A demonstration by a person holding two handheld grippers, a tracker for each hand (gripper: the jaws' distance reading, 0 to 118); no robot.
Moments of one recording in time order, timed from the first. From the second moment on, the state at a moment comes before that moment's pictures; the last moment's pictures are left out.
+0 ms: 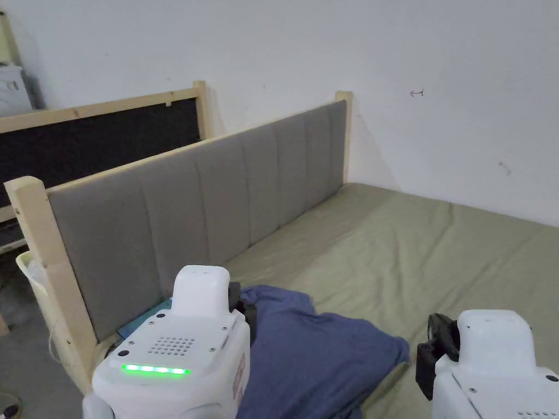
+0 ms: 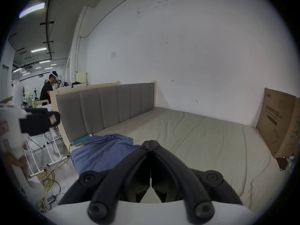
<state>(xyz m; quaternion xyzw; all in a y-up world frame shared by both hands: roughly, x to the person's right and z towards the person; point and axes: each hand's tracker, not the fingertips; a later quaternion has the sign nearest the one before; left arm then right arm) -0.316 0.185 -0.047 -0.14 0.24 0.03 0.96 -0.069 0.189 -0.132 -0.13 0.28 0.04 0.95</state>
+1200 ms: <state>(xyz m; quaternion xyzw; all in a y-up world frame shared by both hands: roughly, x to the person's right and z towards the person) -0.420 -0.016 -0.243 -0.48 0.11 0.22 0.84 -0.018 0.104 -0.195 -0.32 0.17 0.02 0.93</state>
